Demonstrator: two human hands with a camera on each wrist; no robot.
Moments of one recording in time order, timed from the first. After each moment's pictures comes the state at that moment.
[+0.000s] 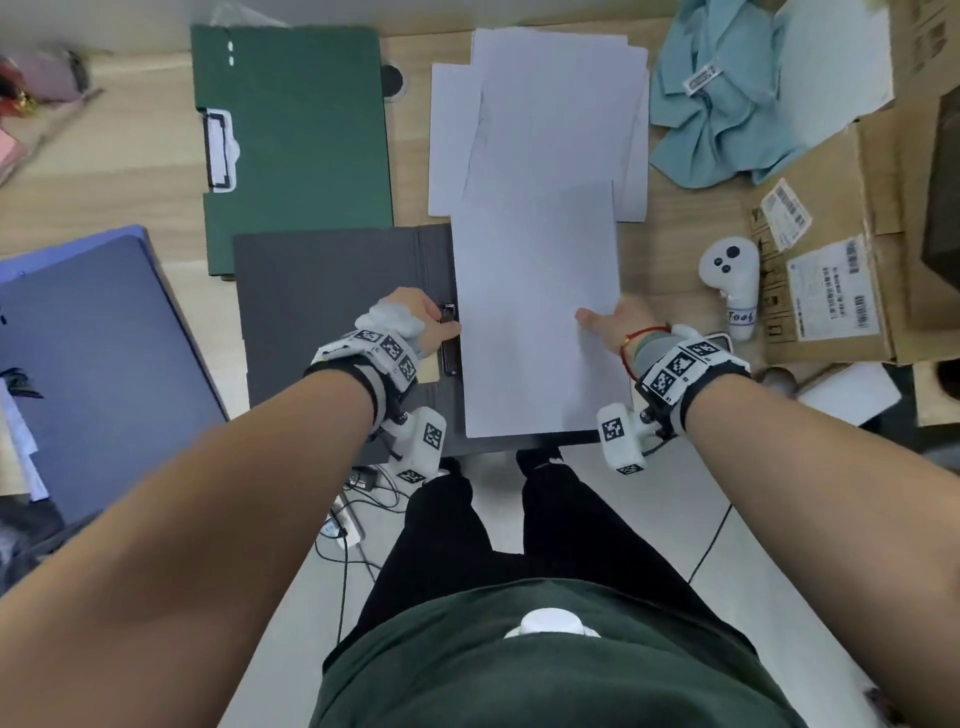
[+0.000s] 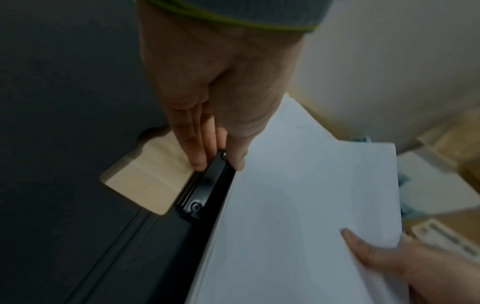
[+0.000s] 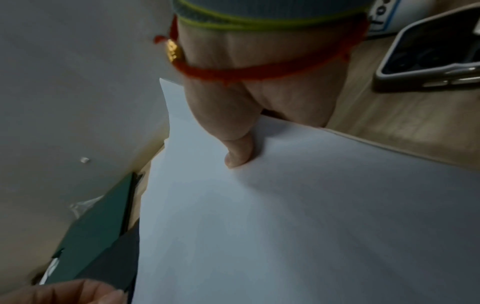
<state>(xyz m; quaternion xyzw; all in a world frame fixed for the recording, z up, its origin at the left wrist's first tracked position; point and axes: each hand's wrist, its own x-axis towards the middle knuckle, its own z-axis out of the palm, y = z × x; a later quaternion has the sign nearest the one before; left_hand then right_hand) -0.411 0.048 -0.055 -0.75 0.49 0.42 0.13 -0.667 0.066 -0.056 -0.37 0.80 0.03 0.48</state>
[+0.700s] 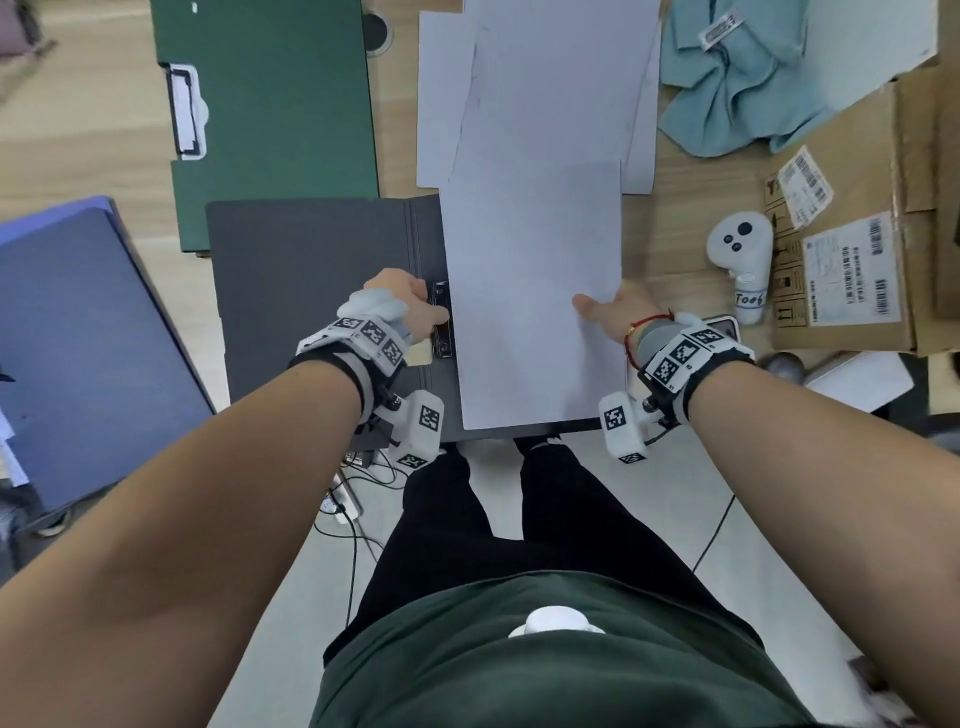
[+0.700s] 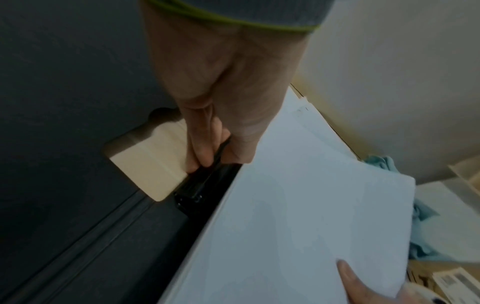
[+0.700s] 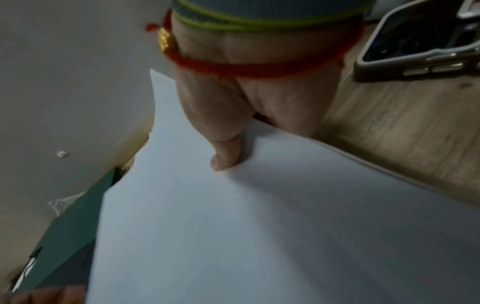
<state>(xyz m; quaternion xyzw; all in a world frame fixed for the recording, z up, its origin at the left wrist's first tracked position) -0.412 0.046 -0.073 -0.78 0.42 0.44 0.14 -0.679 0.069 -0.081 -0.35 0.79 0.02 0.51</state>
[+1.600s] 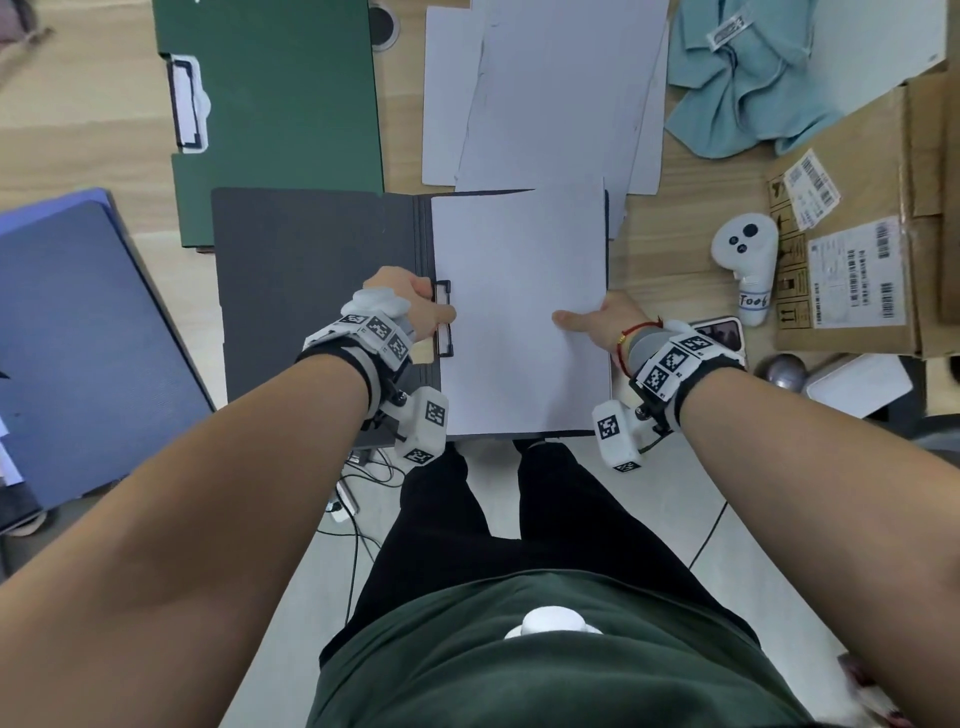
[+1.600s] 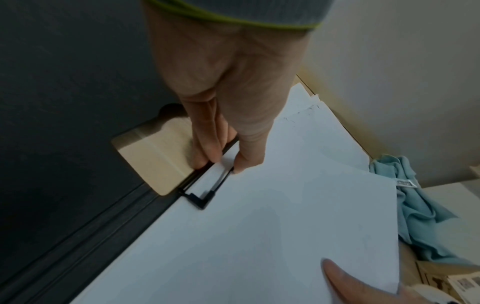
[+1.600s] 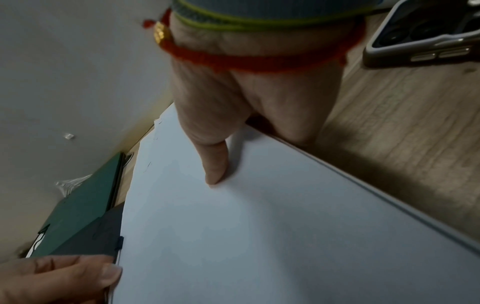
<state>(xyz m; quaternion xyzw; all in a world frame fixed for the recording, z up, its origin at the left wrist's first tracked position) -0.406 0.049 -0.076 -0.78 0.38 0.49 0.07 -0.669 0.077 -0.106 -0.34 0.77 0.02 0.54</state>
